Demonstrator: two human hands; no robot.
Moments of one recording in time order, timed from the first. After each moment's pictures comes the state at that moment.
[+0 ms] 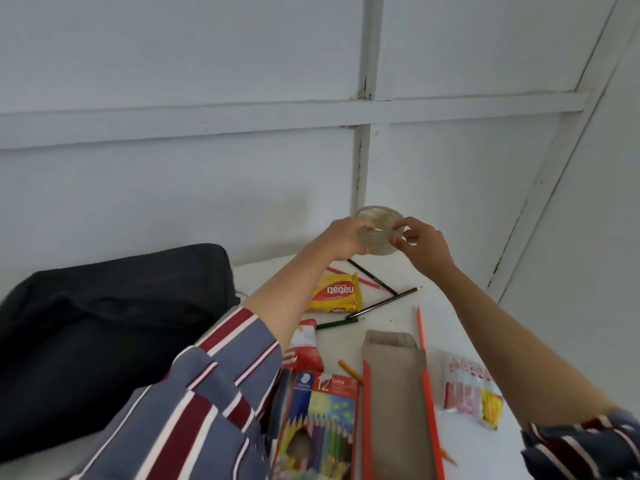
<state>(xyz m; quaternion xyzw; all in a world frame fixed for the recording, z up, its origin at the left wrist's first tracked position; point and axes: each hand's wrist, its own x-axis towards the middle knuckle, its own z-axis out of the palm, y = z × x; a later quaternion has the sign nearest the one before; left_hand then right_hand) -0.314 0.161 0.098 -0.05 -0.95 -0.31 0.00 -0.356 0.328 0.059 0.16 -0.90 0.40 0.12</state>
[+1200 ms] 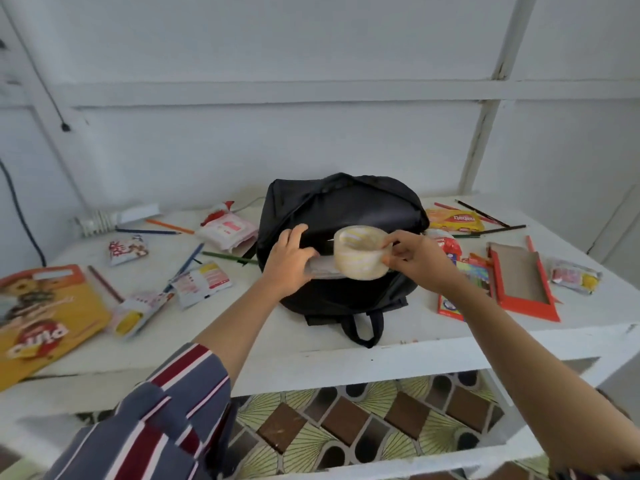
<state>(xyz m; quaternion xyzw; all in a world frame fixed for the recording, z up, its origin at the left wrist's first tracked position) 0.102 -0.068 0.013 0.07 -0.99 -0.03 0.15 0.017 0.167 0.054 0.39 -0.85 0.36 0.00</state>
